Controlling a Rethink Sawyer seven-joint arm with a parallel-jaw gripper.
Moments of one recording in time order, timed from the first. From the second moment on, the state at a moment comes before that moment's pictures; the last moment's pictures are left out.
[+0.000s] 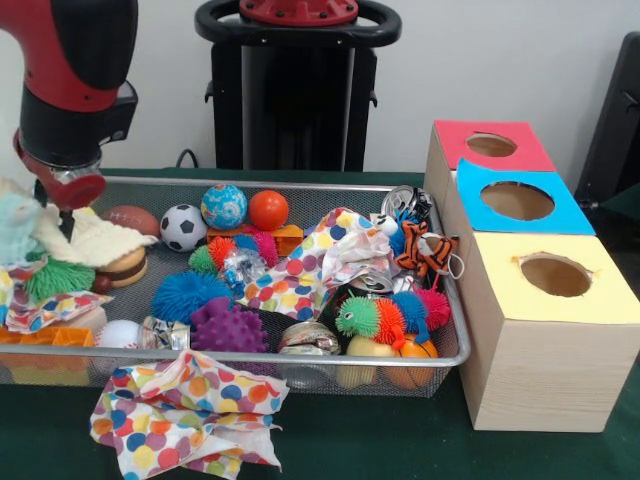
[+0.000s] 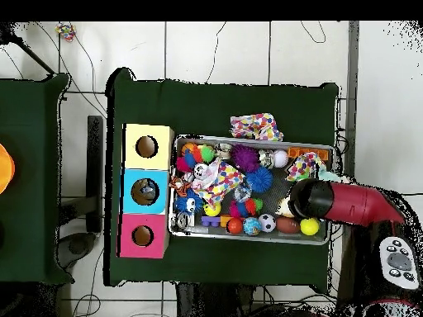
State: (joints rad) arm -0.52 -0.48 -0.12 1.41 -0.48 0.61 2.37
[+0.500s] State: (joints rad) arm -0.56 -0.49 -0.10 1.42 -0.39 0.63 2.37
